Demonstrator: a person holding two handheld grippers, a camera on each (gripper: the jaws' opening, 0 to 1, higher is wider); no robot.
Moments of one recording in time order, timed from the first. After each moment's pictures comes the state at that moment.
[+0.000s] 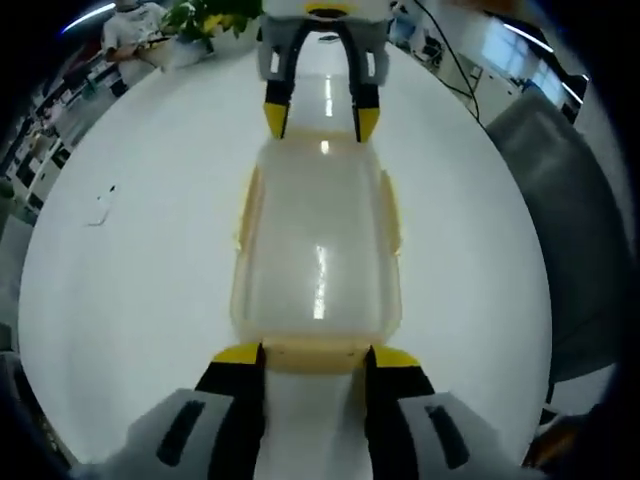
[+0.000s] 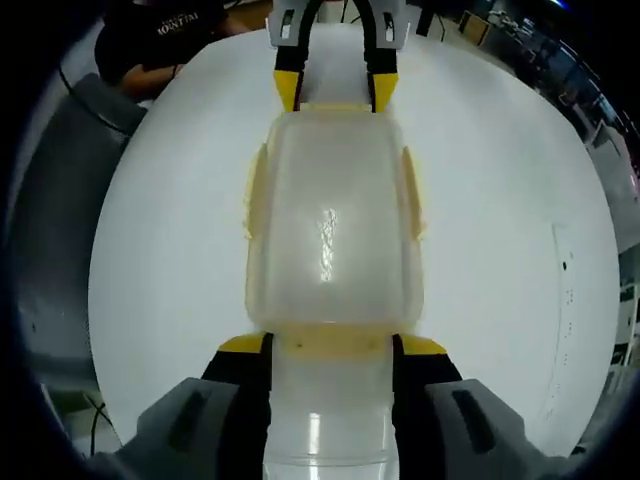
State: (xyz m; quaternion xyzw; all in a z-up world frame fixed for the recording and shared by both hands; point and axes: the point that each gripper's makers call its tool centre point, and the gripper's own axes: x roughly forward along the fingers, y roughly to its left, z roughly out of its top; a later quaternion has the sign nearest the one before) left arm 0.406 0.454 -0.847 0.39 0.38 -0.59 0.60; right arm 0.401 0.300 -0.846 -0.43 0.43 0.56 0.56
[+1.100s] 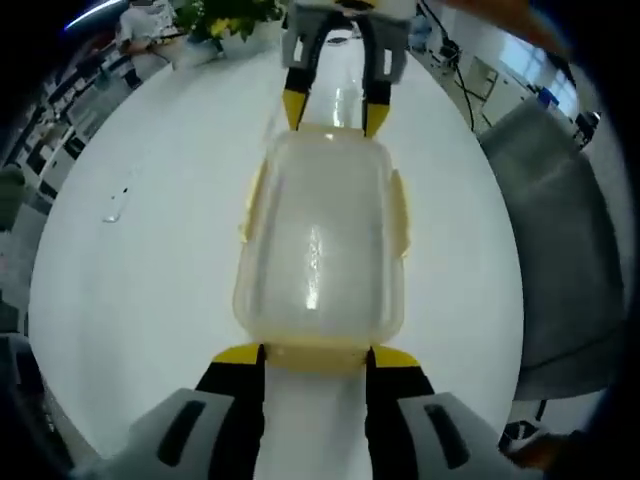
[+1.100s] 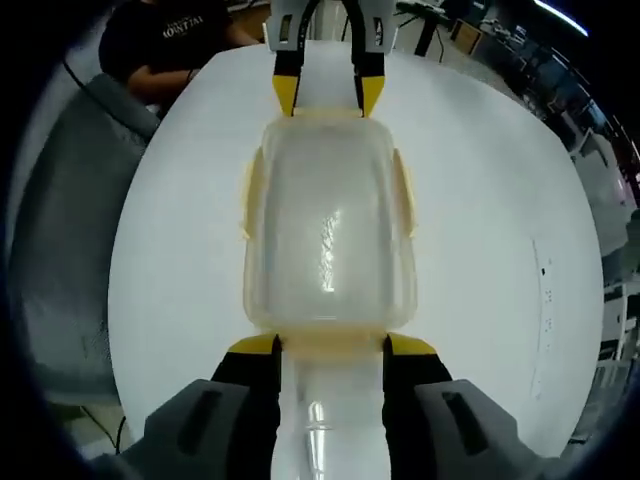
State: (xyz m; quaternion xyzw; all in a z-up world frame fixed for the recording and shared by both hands) left arm 0.369 0.467 -0.793 0.38 0.40 -0.56 0.62; right arm 0.363 0.302 -0.788 -0.43 0.40 0.55 0.60
